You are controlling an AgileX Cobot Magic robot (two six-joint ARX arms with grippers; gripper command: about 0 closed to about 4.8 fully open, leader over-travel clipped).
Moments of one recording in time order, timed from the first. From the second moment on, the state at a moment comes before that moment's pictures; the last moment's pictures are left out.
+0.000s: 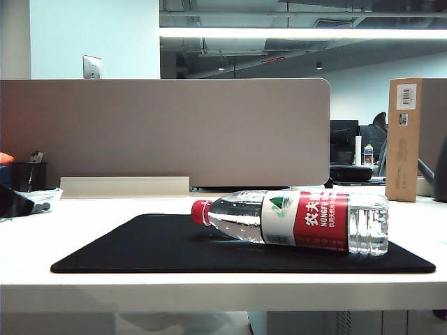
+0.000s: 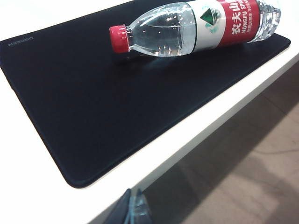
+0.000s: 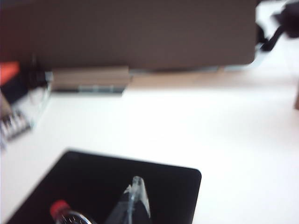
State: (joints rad) left arm -0.71 0.25 0.00 -0.10 -0.02 0.05; right arm 0.07 0.81 0.83 -0.22 -0.34 0.13
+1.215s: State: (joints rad) left arm -0.68 0.18 0.00 -0.11 -0.03 0.05; right arm 0.57 2.00 1.50 -0.77 -0.20 -0.42
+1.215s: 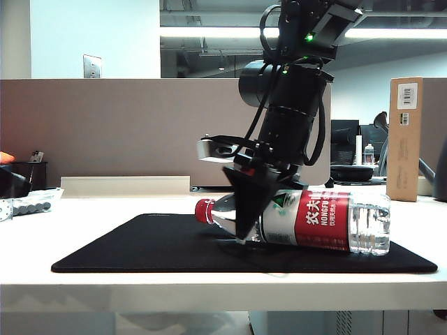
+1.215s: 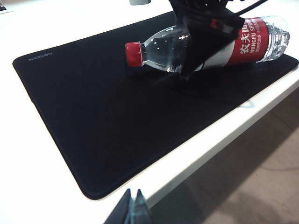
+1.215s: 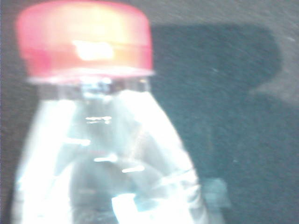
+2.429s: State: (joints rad) left arm -0.68 0.19 0.00 -0.11 -0.03 0.05; right arm 0.44 1.88 0.72 1.32 -0.10 0.34
